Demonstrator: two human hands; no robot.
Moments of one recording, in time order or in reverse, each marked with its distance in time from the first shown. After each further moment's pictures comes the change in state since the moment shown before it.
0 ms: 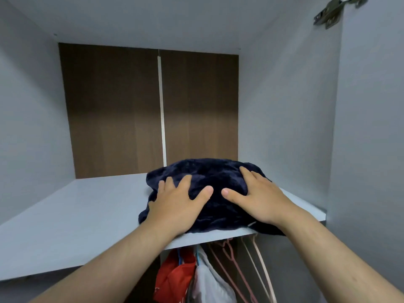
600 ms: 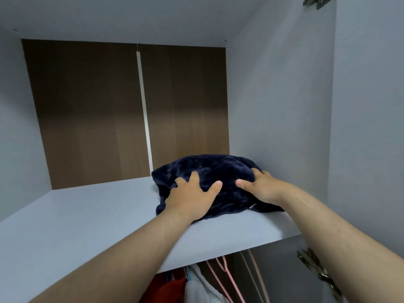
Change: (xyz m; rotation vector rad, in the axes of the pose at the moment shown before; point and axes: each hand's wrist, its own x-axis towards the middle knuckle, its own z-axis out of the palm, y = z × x) left_hand 0.098 0.036 0.061 0.035 0.013 -0.043; right_hand 0.088 0.082 -0.004 0.206 -0.158 0.243
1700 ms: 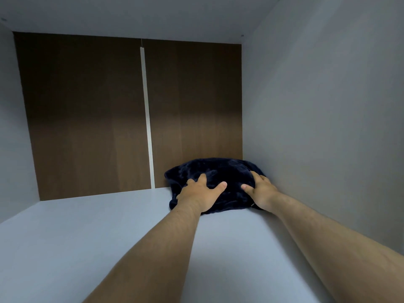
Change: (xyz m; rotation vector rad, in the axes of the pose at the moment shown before) left_hand 0.148 -0.007 0.037 -0.007 -0.064 -0.074; right_hand 0.170 0.020 0.038 -0.036 0.138 -0.033
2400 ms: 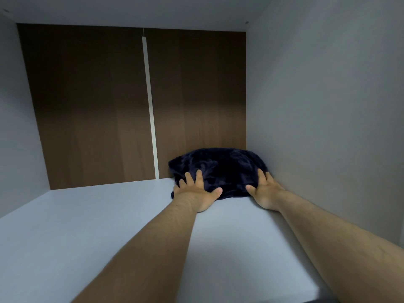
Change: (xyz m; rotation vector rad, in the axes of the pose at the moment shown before) left_hand -0.014 -0.014 -0.001 0.276 -0.162 -0.029; right_hand -0.018 0.004 0.001 -0.237 -0.130 0.056
